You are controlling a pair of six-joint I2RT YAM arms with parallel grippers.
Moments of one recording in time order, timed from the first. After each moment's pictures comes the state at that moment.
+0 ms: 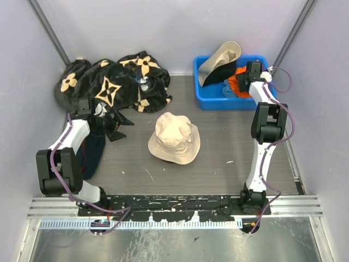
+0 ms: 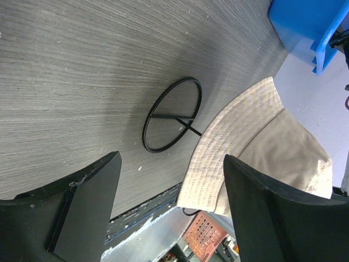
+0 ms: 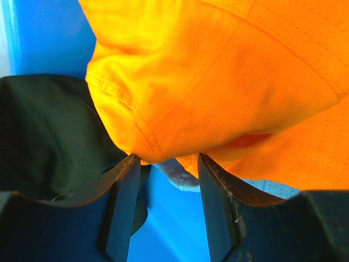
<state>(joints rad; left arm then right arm) 0.08 1.48 0.97 -0.55 0.70 -0.71 -0.10 2.27 1.89 -0.30 0.13 1.15</state>
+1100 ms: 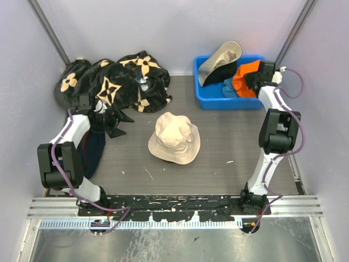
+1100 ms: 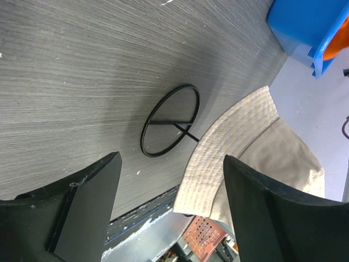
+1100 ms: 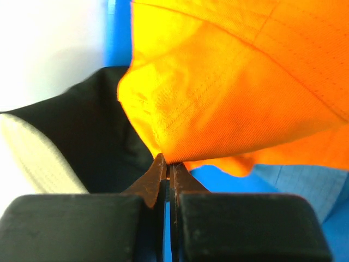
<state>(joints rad) 0.08 1.55 1.05 -0.58 0.69 -0.70 -0.15 2.08 1.67 -0.14 0.04 1.22</state>
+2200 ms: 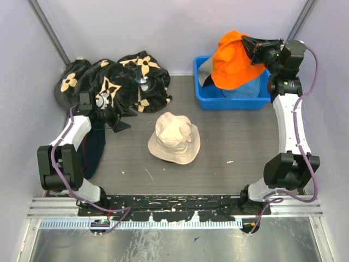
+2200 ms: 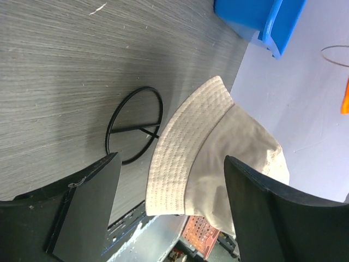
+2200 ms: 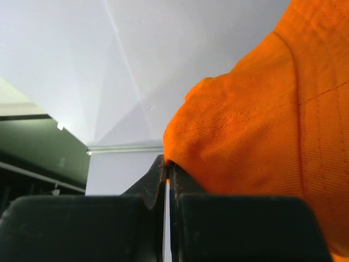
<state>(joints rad) 0.06 1.52 1.04 -0.42 0.82 -0.76 -0.13 1.53 1.63 -0.07 -0.44 1.62</state>
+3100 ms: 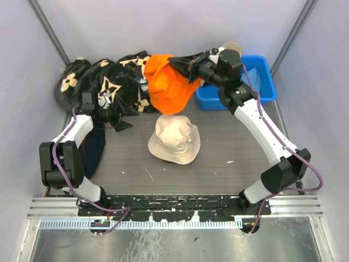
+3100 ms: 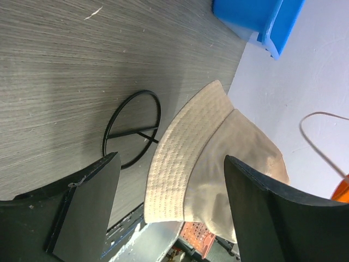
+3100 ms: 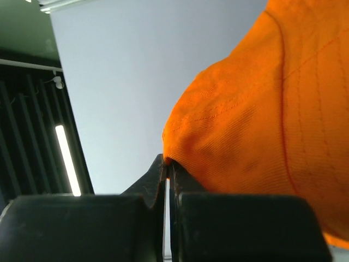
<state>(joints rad) 0.03 1.56 1.04 -0.36 0.82 -0.79 0.44 1.53 1.66 -0.06 -0.43 1.79</state>
